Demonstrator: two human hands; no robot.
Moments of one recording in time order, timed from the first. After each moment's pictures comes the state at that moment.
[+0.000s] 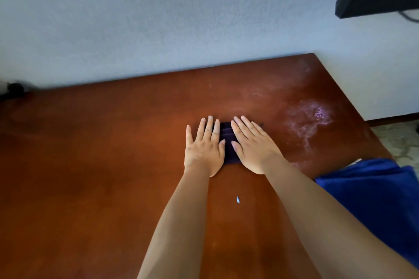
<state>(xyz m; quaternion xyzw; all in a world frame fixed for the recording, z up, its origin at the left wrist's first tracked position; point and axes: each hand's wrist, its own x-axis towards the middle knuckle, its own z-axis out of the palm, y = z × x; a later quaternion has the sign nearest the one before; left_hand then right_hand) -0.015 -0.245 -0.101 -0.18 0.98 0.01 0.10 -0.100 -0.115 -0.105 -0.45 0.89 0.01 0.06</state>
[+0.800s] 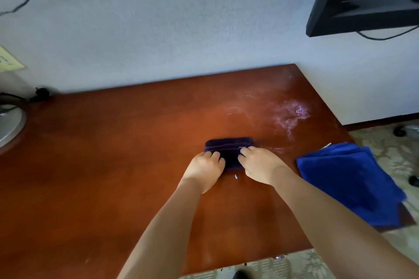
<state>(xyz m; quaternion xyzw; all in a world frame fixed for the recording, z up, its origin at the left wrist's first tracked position) 0.077 -0.217 -0.067 0.04 1.00 -0.08 0.05 -0.027 -0.067 -0.057 -0.54 0.83 0.12 0.08</state>
